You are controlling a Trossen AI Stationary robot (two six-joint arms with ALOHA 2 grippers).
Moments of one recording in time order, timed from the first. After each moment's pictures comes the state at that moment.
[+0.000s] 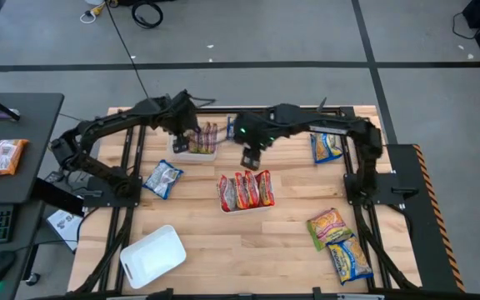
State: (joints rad) left arm 0.65 1.44 1.10 -0.87 -0.08 0.46; right arm -0.14 1.90 1.96 -1.21 0.07 0.18
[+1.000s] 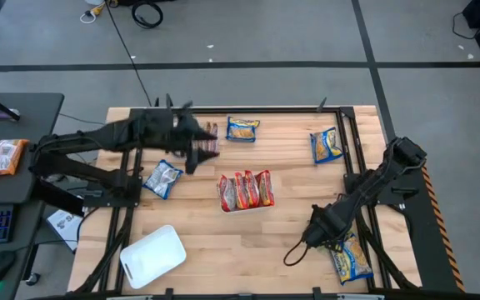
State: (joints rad) left arm 0.10 1.15 1.22 -0.43 0.01 -0.26; right arm 0.66 1.63 1.08 -1.38 -0.30 1.04
